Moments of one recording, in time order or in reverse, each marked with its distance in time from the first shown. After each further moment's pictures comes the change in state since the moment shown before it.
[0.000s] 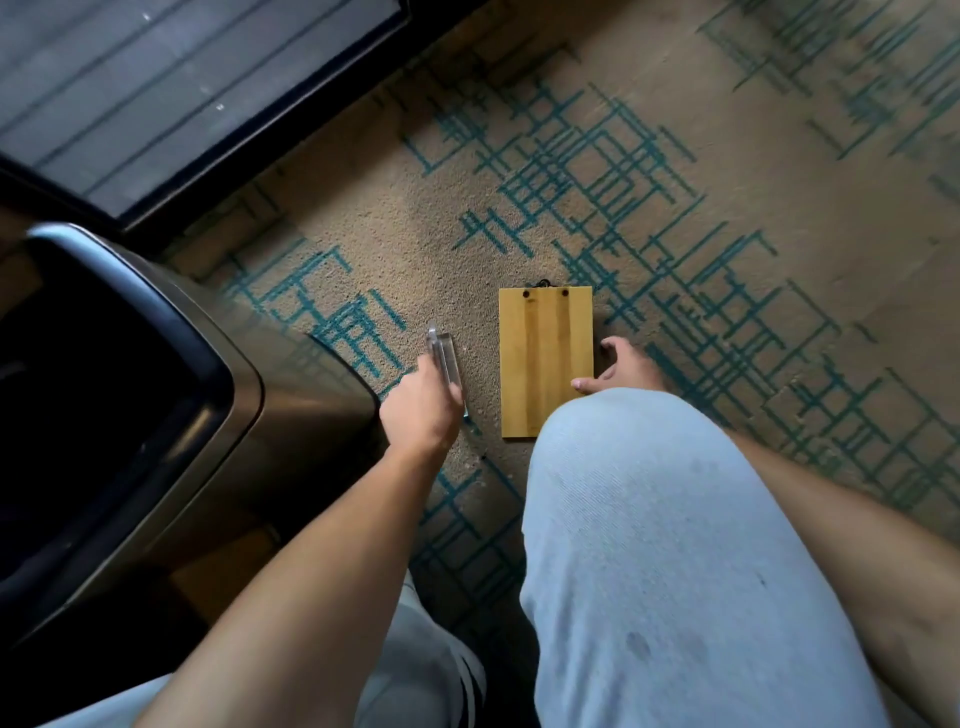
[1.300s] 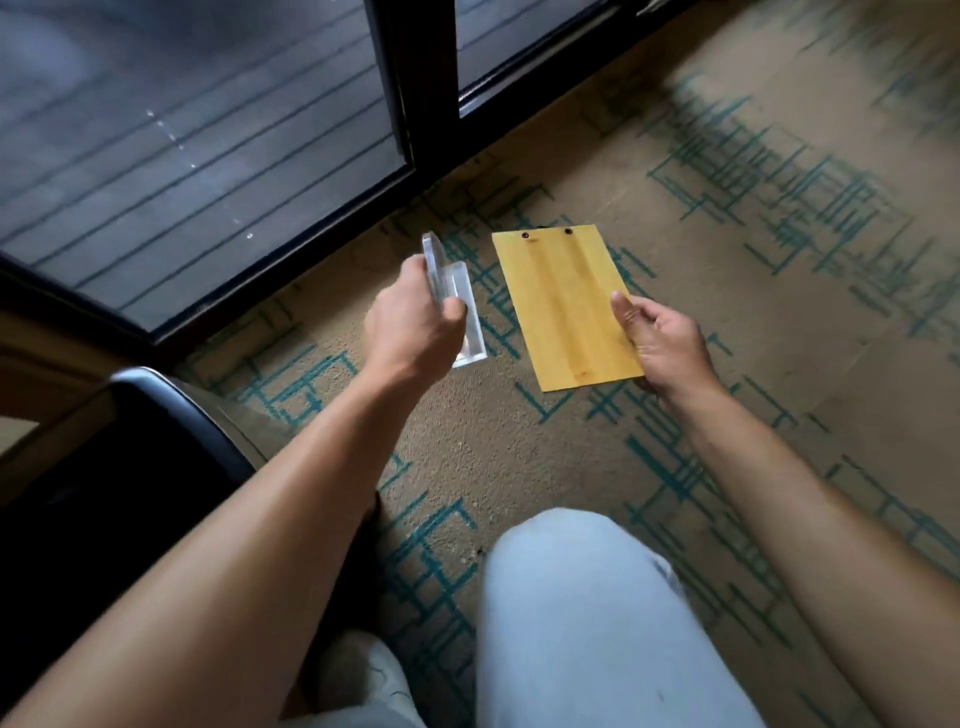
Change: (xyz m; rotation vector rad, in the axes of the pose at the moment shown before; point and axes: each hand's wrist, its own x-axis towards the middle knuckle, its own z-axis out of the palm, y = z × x) left_hand 0.037 0.086 -0.199 -0.430 0.235 0.216; right_hand -0.036 -0.101 -0.148 0.748 0.266 -0.296
